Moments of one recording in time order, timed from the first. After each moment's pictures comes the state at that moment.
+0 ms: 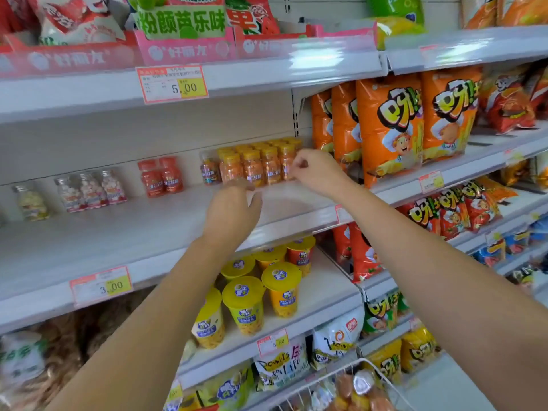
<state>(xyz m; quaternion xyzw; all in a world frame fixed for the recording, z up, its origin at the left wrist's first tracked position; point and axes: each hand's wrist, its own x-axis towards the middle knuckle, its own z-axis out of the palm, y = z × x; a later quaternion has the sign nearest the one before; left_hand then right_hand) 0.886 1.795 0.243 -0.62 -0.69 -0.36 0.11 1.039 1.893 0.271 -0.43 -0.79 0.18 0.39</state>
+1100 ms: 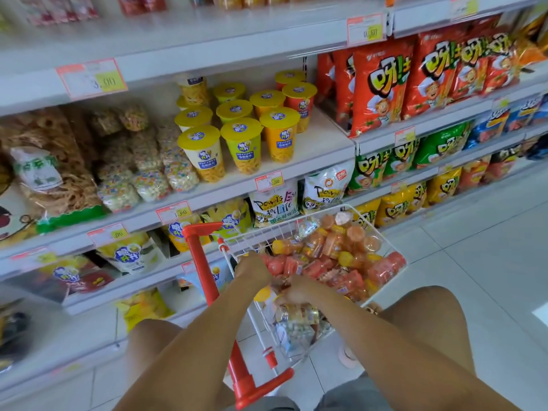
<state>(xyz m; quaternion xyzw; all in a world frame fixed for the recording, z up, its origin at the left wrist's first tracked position) 0.918 1.614 -0.108 -0.49 -0.82 0.06 -0.27 1.050 1.624 -0.117 -0.49 -0.73 0.45 -0.16</state>
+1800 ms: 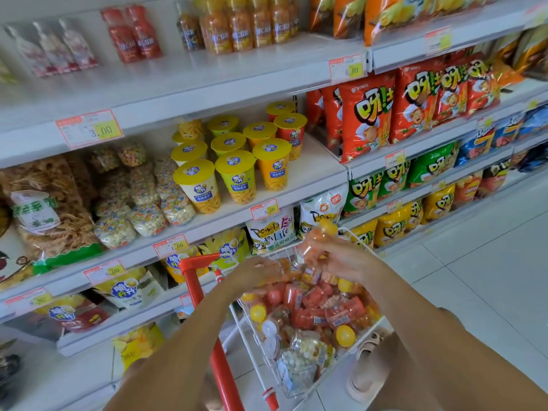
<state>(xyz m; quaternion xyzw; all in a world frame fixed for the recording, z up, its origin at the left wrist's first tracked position) 0.901 1.638 -0.047 -0.42 -0.71 -0.19 -0.53 1.119 1.701 -0.031 -0.37 -0.34 0.82 0.25</state>
